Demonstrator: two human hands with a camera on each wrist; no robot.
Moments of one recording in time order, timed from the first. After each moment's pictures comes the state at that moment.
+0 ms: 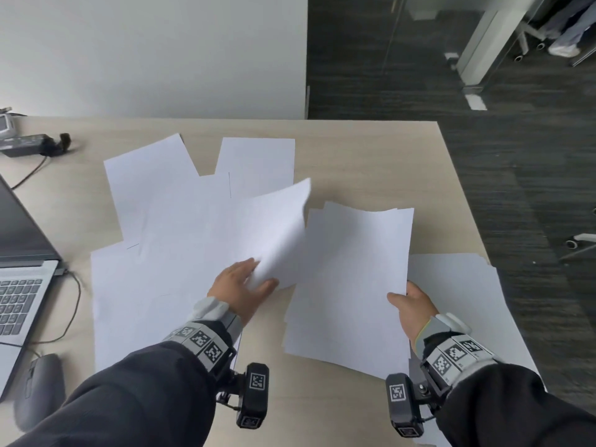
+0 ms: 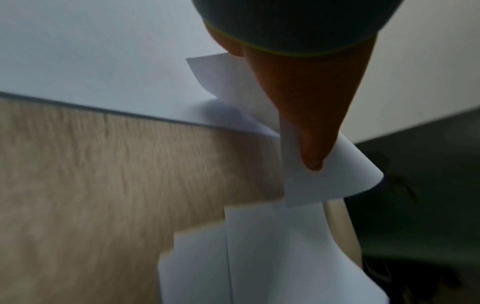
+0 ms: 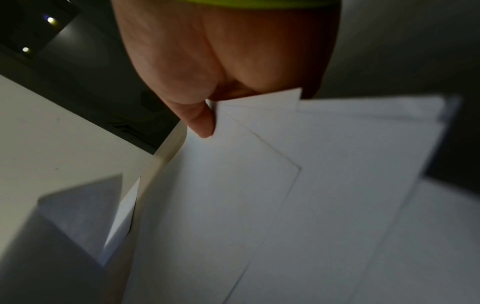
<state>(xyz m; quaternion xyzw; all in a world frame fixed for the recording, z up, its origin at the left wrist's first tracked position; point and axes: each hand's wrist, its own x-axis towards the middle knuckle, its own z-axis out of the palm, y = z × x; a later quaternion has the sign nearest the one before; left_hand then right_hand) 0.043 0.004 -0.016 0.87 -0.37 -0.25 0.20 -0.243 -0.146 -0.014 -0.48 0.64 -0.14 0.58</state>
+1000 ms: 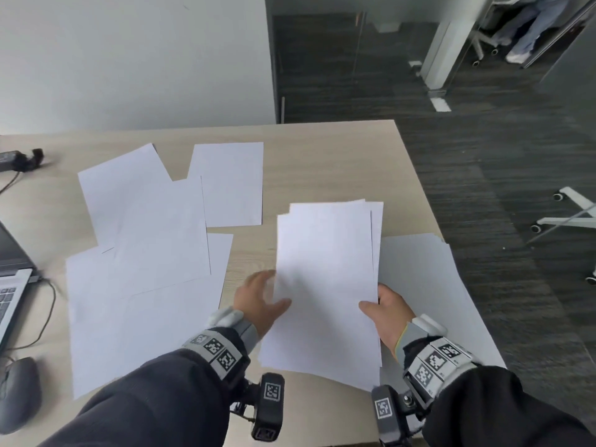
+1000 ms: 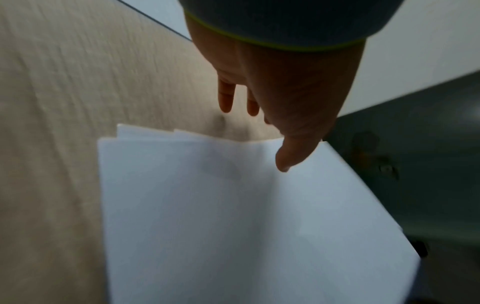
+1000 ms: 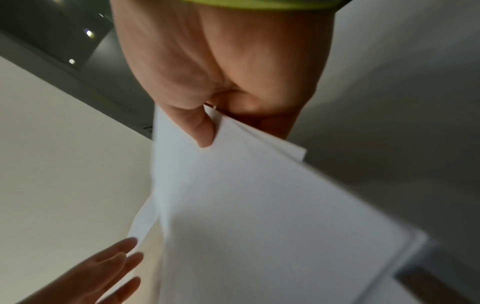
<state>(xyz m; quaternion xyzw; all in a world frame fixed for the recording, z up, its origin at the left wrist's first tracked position) -0.053 0.003 -0.010 0.83 -0.40 -0.33 0.23 -0.290 -0.102 -0.005 -0.54 0.58 -0.15 0.60</state>
